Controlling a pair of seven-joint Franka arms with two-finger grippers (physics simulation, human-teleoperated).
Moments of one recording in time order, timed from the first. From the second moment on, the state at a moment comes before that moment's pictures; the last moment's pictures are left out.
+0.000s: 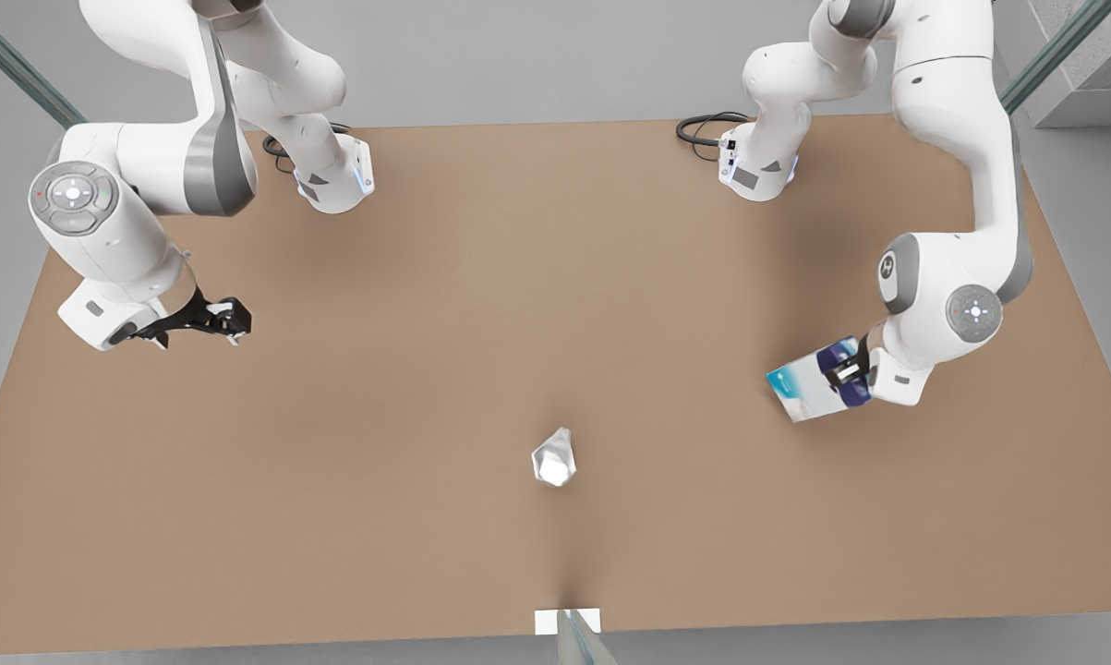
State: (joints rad) left arm 0.02 0.27 -0.07 -1.78 0.03 1.93 -0.47; right arm 0.06 0.10 0.08 -1.53 -0.20 1.63 0.04
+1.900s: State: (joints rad) left arm -0.47 0.66 -0.48 -1.48 0.44 2.10 0.48; right arm 0.06 0.10 0.08 -1.53 -0.20 1.63 0.04
